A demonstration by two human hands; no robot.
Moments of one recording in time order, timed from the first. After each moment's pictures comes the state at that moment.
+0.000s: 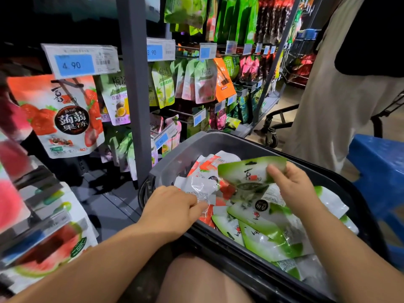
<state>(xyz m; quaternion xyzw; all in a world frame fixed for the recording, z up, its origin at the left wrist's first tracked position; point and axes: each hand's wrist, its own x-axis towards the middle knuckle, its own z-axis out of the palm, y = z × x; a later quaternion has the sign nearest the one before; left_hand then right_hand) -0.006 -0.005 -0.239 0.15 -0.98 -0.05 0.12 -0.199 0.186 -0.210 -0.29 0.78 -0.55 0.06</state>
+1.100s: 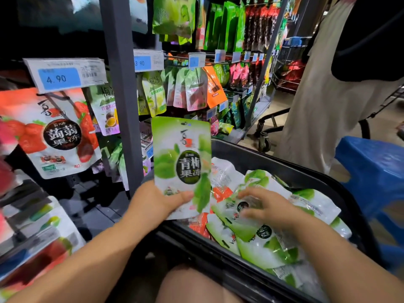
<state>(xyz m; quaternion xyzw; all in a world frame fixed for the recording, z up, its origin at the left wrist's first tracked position) -0.007 -0.023 -0.217 0.22 -0.80 -0.49 0.25 -0.221 0.190 -0.236 -0.43 0.85 -0.24 0.20</state>
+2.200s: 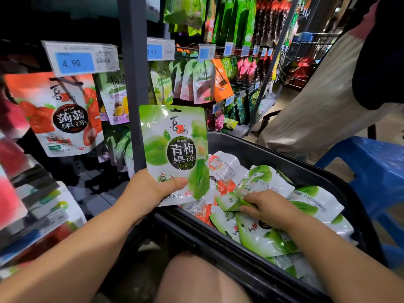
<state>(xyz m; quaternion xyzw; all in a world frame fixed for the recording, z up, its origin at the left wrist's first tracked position) 0.007 -0.041 -0.227 0.23 -0.72 -0.61 0.24 -0.206 0.180 -0.244 -0.51 0.86 0.03 0.08</state>
